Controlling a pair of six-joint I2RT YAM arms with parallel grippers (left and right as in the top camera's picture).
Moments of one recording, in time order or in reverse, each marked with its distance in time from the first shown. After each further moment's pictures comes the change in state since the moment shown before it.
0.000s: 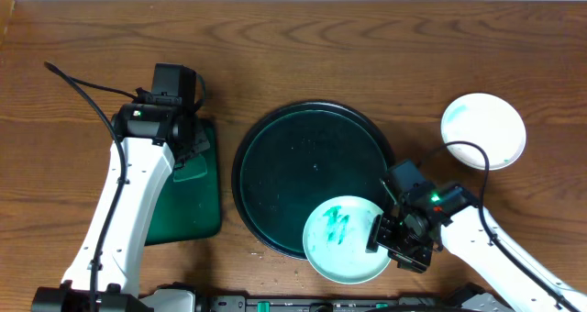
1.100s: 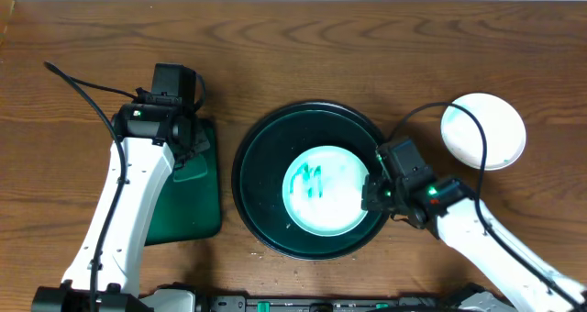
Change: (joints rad) left arm 0.000 0.002 0.000 0.000 0.006 0.000; right arm -0.033 0.058 0.011 0.488 0.214 -0.300
